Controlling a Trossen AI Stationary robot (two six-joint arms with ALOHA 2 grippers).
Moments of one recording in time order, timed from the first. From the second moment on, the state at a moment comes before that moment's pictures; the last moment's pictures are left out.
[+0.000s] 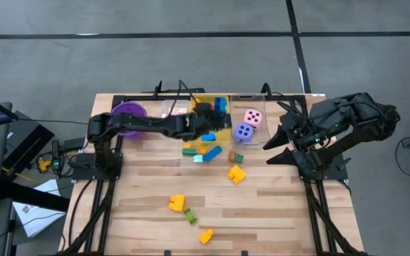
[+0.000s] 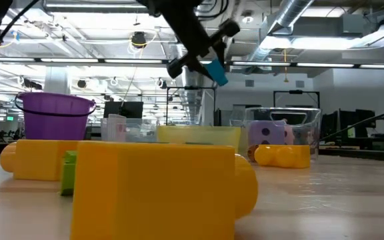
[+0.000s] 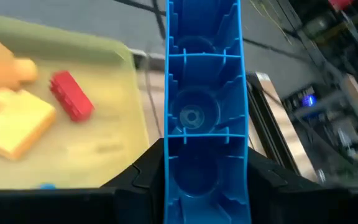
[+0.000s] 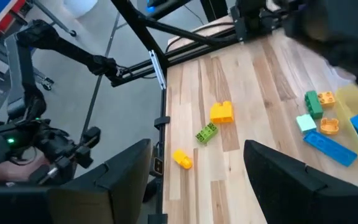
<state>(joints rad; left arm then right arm) 0.11 1.88 1.51 -0.28 -0.65 -1.13 0.31 1.26 1.87 -1.16 0.01 0.53</state>
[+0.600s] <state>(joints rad) 0.33 2.03 1.51 -0.18 -0.38 -1.21 0.28 1.26 1.87 -1.09 0.00 0.52</state>
